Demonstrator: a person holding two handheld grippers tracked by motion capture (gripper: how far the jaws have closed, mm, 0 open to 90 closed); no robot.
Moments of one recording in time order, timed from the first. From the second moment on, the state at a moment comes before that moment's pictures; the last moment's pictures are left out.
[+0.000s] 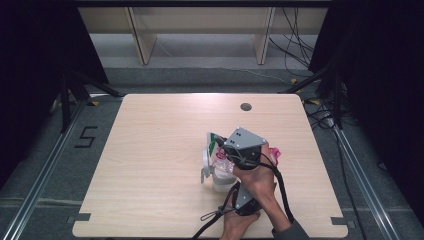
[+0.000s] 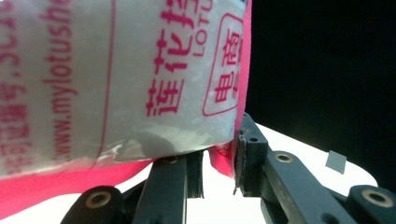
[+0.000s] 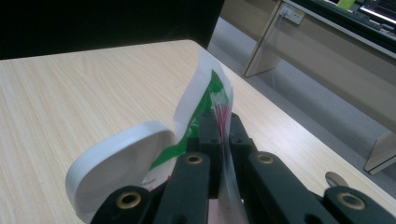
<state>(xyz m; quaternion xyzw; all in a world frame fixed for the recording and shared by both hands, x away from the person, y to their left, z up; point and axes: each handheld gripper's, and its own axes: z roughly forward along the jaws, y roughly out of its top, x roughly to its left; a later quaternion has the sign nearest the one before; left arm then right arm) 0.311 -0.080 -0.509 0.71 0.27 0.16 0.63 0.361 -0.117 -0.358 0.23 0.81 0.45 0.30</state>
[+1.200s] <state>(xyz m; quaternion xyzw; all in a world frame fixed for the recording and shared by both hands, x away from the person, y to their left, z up) 0.311 -0.080 -0.510 0.70 0.28 0.16 0.64 0.363 -0.116 -0.357 0.23 0.81 0.45 0.30</state>
